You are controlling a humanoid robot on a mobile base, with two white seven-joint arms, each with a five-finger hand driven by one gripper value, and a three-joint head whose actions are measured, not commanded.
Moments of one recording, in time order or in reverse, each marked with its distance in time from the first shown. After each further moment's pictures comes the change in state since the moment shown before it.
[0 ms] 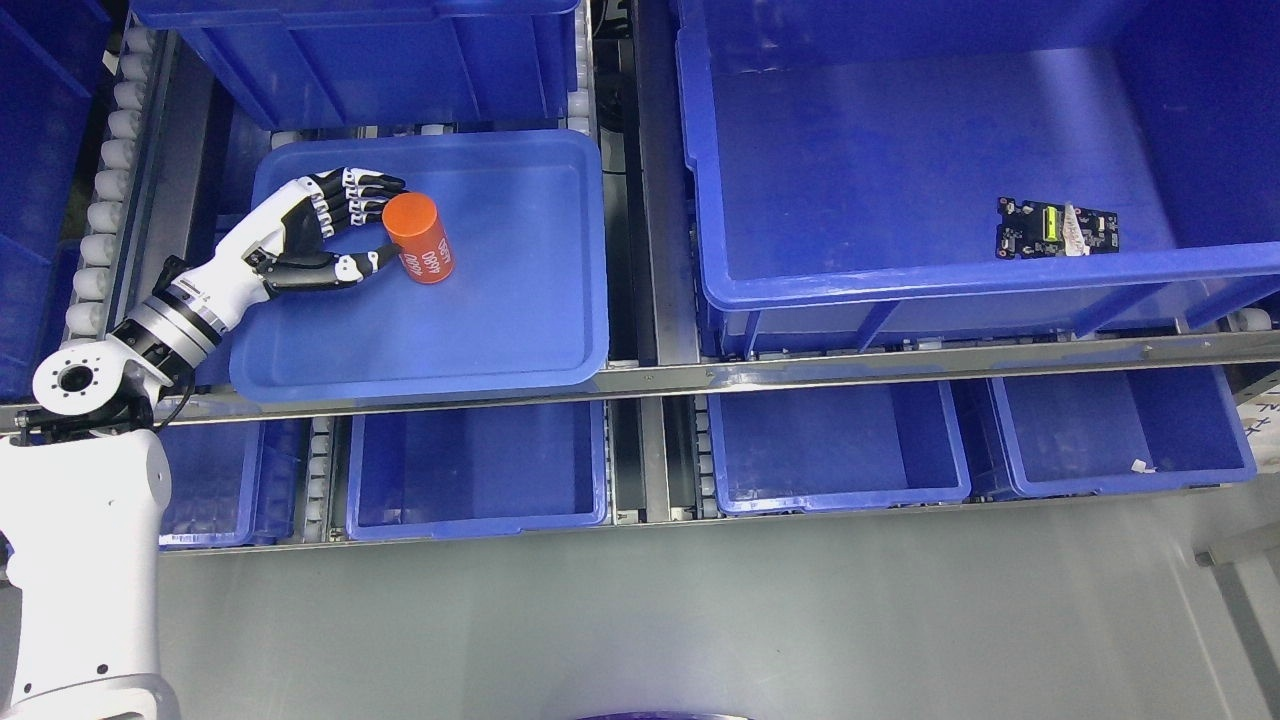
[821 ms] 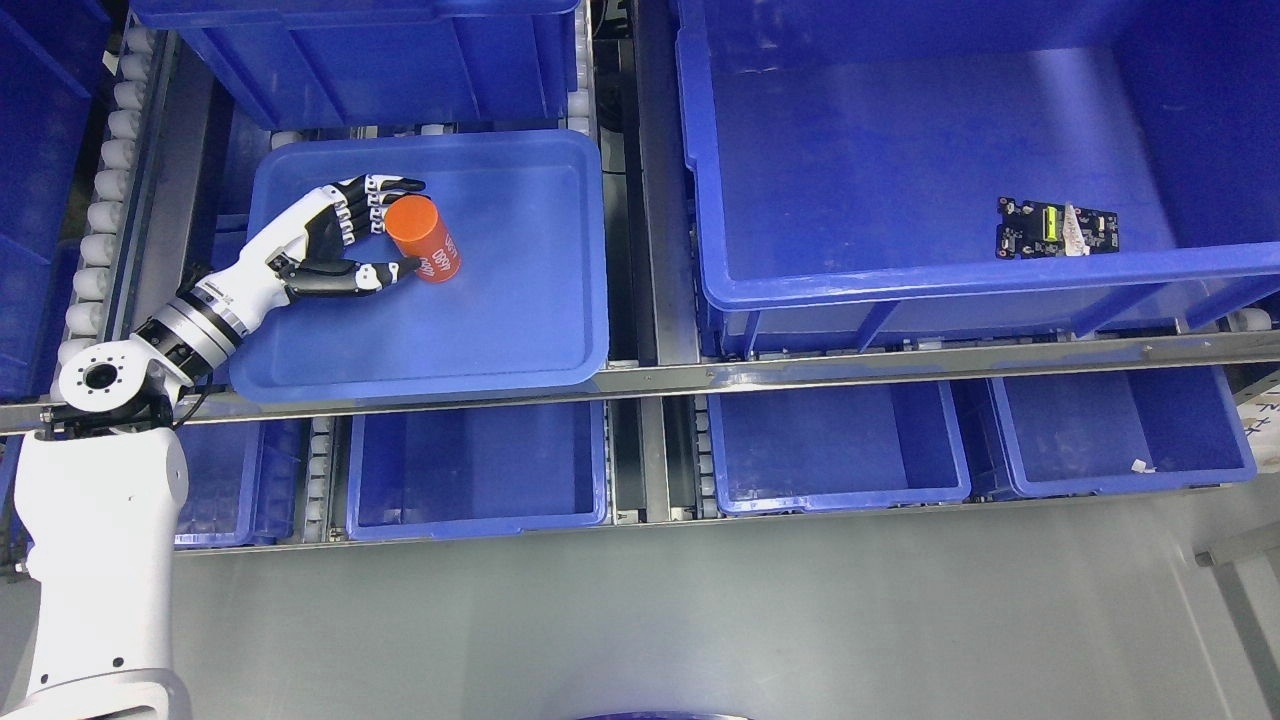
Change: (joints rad) left arm -0.012 -0.015 -0.020 0.031 -0.018 -0.008 0.001; right arm 0.000 0.000 0.000 0.000 0.000 0.000 0.000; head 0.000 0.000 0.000
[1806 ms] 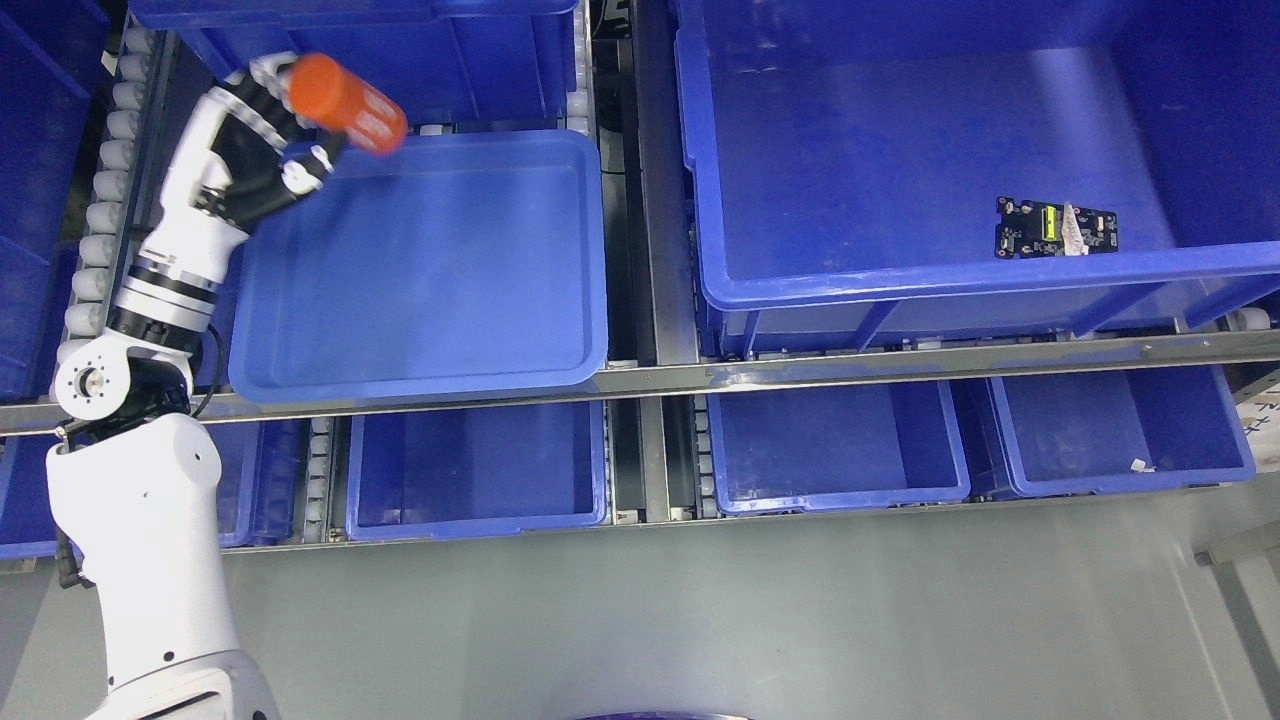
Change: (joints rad) left arm -0.019 -0.174 0.212 -0.138 0.158 -0.087 0.210; right arm 0.000 0.000 0.000 0.000 0.000 0.000 0.000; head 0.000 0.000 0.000
